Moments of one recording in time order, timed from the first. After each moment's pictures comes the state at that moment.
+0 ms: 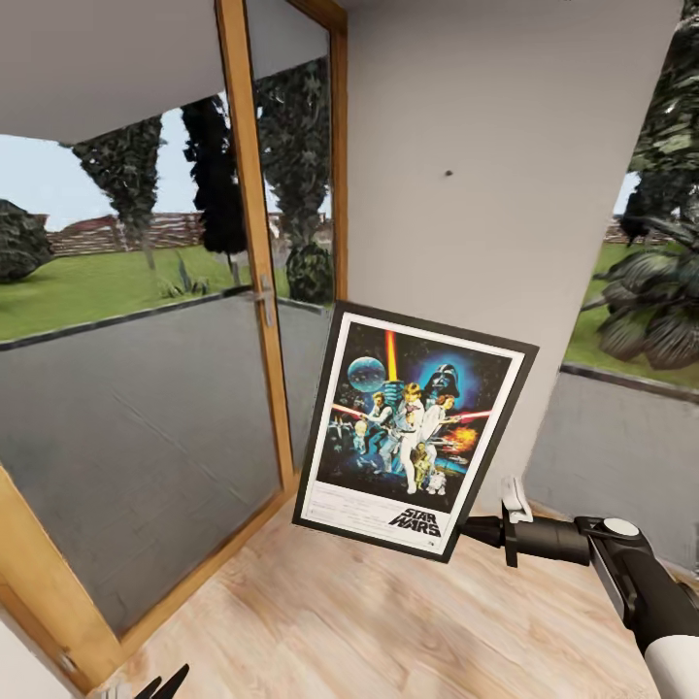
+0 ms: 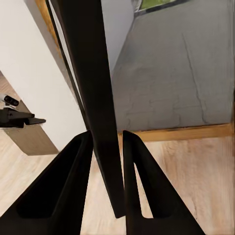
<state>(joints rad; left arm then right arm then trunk) -0.31 0.29 -0.39 -0.02 1.25 -0.32 -1.17 -0.54 -0.28 -0.18 -0.90 0.03 0.14 1.48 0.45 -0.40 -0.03</state>
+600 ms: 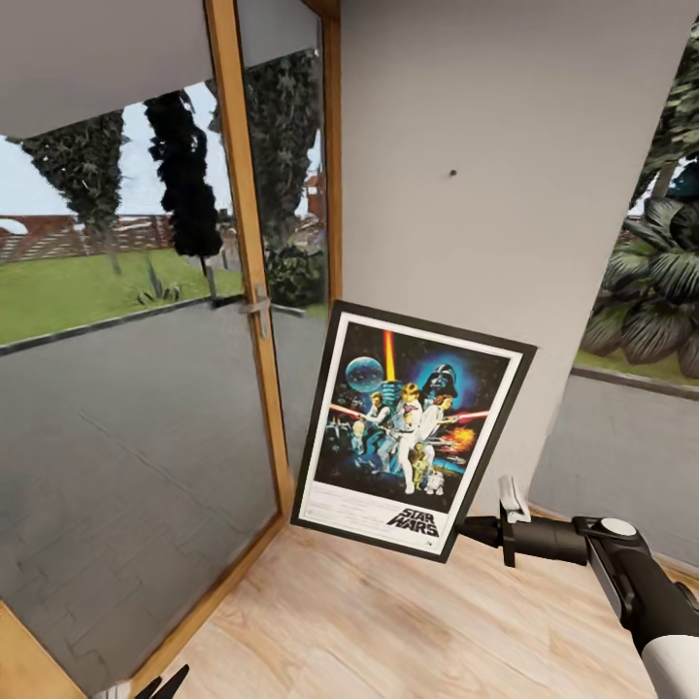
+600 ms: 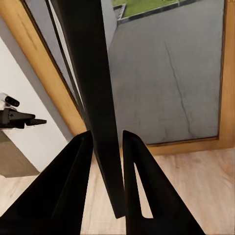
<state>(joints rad) -0.31 0.29 -0.40 -0.02 1.25 -0.32 -1.17 -0.54 -0.28 -0.18 -0.90 0.03 0.14 1.48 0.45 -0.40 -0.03</state>
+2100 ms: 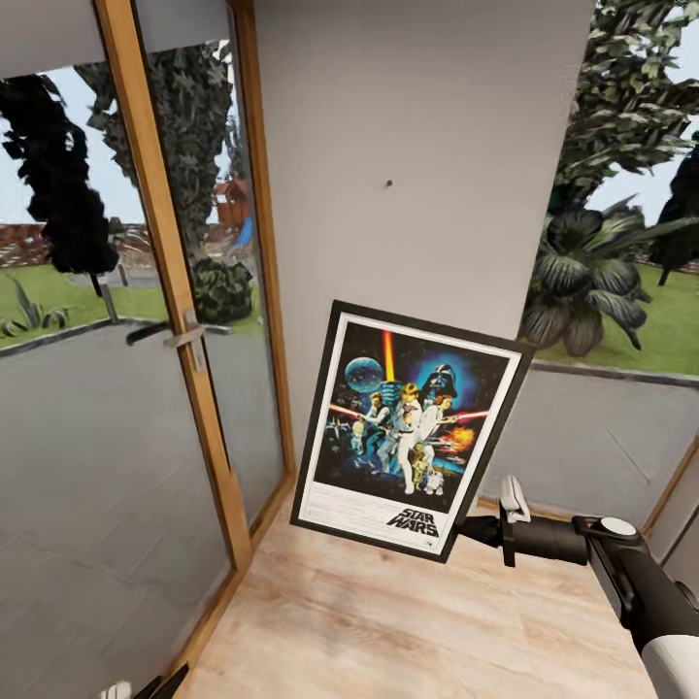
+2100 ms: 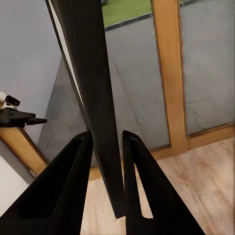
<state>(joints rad) -0.31 0.29 -0.39 -0.02 1.25 -0.32 -1.17 -0.54 -0.28 -0.17 -0.90 0.03 0.14 1.48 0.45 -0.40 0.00</state>
